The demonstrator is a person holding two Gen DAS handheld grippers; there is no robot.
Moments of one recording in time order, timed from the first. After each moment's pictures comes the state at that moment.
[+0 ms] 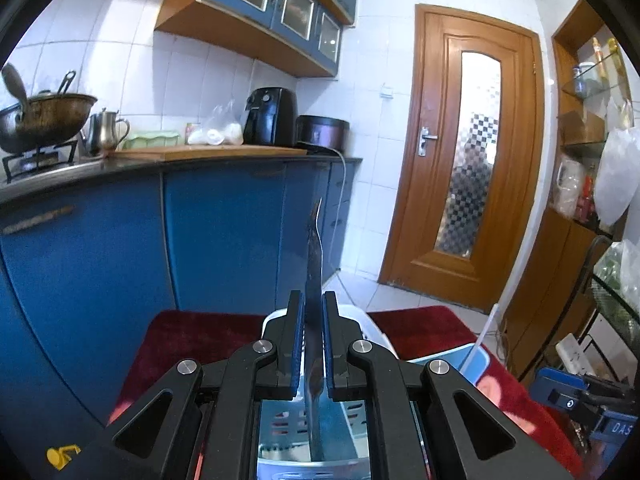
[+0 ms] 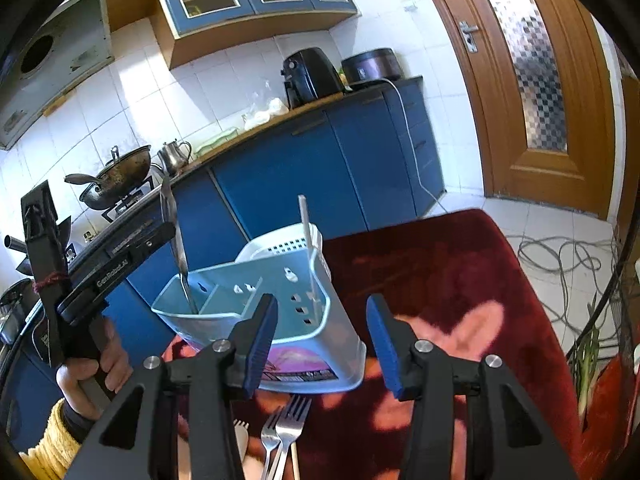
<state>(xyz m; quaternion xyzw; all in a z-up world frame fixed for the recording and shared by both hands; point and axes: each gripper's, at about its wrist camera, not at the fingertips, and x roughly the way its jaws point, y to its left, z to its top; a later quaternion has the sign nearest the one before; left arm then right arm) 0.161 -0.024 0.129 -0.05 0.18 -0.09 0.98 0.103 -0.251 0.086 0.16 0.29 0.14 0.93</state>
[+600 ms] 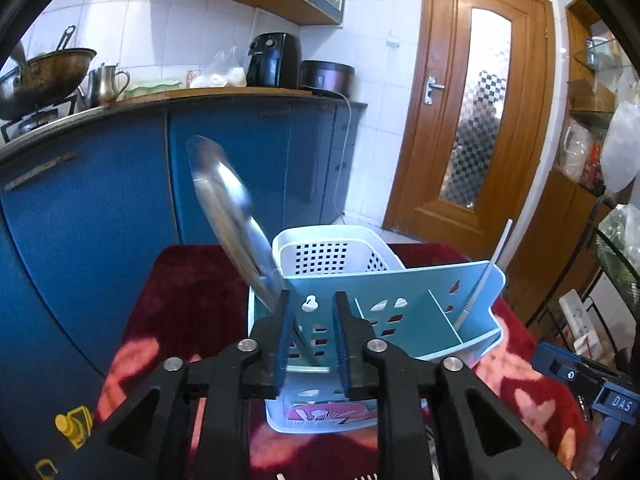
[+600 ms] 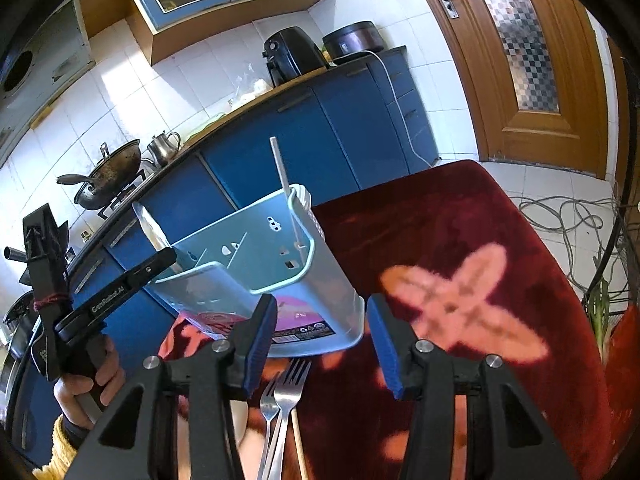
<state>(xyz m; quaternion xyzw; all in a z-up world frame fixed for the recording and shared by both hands) 0.148 -0.017 0.095 -0.04 0.27 -0.10 0.96 0.085 -0.255 0.058 0.20 0.32 0.13 0.92</state>
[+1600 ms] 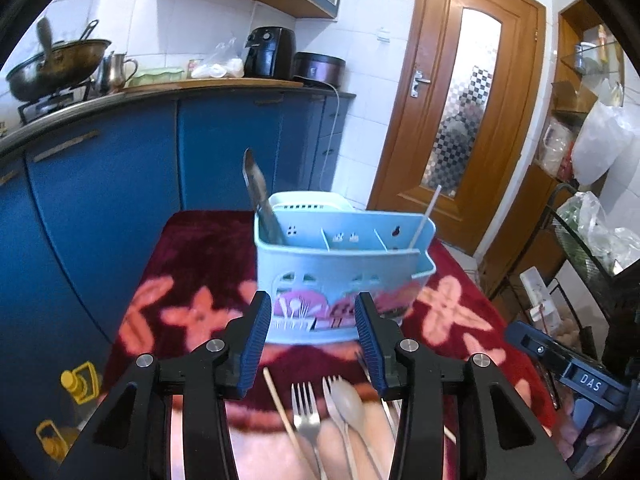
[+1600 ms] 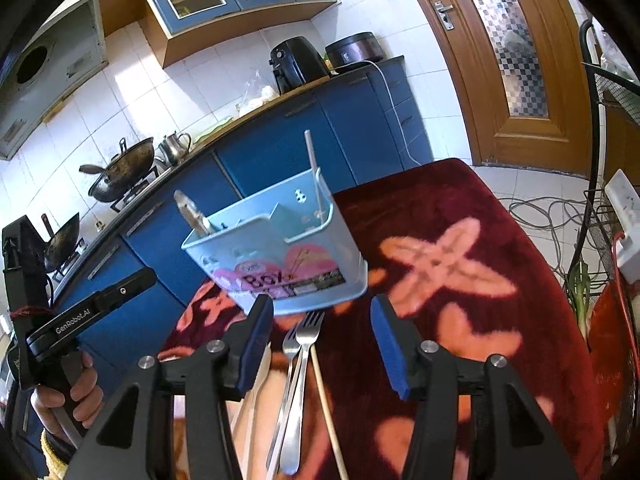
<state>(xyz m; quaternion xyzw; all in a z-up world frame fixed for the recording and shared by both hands) 0.050 -0.001 0.116 -0.06 0.31 -0.12 0.94 0.005 -0.249 0.072 0.19 0.31 0.13 0.92</state>
